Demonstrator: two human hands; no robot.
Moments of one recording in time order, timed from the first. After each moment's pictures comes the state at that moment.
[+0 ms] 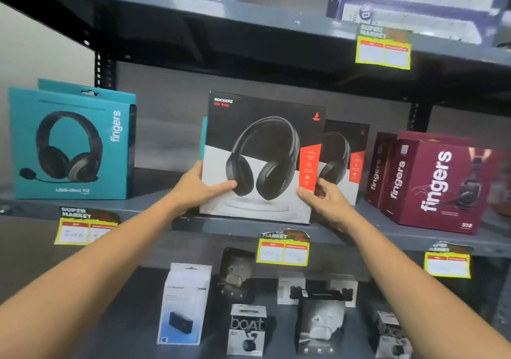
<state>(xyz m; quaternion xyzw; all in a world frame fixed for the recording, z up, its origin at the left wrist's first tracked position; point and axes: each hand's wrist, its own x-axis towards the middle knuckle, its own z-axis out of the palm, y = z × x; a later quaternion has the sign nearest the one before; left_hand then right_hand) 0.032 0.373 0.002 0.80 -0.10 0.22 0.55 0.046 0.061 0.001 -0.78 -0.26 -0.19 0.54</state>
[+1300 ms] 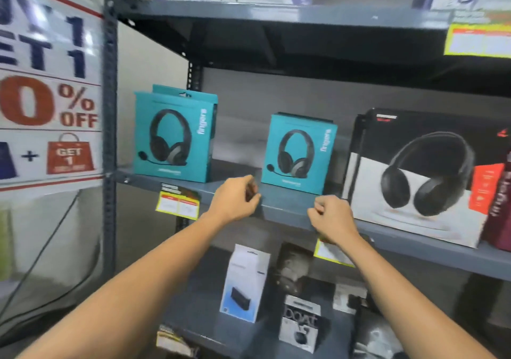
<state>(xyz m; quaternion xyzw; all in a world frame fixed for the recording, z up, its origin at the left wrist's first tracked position) -0.020 0.385 -0.035 0.89 -0.05 0.37 0.26 0.023 0.155 -0.031 -0.88 -0.23 -0.33 0.25</state>
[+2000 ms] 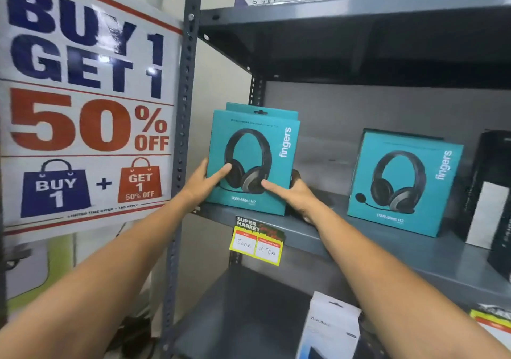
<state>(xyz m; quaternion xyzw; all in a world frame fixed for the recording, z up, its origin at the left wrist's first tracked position) 0.000 0.667 -0.012 0.76 0.01 0.33 0.56 0.105 0.448 0.004 -0.71 -0.35 0.05 0.62</state>
